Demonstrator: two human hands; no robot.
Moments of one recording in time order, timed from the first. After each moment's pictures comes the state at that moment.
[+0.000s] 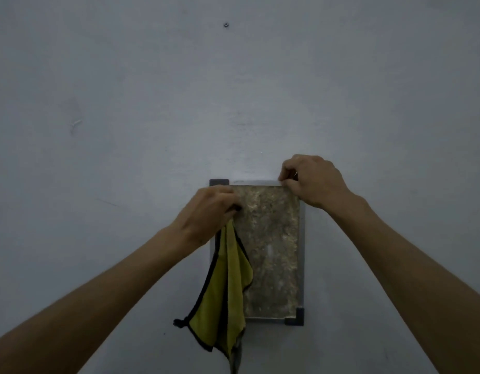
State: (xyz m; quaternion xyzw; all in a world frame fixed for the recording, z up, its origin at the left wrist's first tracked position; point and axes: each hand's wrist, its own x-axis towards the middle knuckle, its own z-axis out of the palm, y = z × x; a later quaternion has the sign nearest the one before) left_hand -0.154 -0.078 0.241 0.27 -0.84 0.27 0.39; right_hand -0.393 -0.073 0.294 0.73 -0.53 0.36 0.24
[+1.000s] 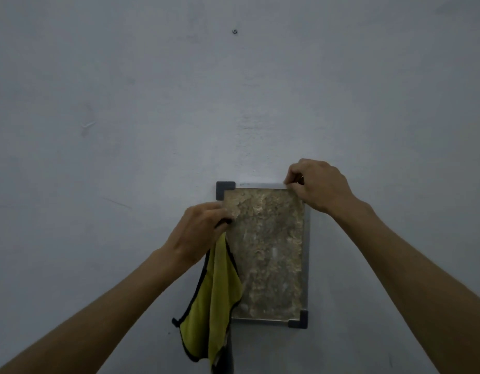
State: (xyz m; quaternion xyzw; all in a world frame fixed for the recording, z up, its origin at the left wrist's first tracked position) left_hand -0.128 -0.080 0.209 0.30 -0.81 0.24 0.44; right_hand -0.391 -0.072 0.290 0.73 -0.53 0.37 0.24
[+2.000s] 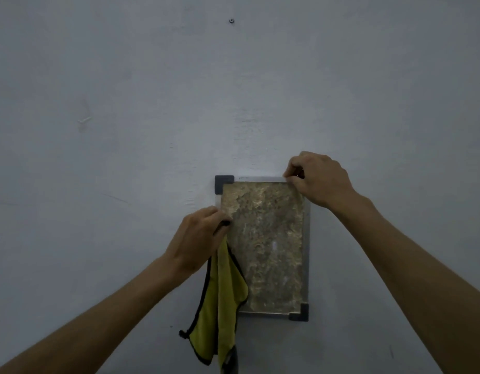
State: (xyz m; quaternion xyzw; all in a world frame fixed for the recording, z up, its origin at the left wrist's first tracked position) left_hand -0.130 -0.081 0.184 0.33 -0.80 0.23 0.45; right_hand -0.394 -0.077 0.286 0.72 -0.51 0.39 0.24
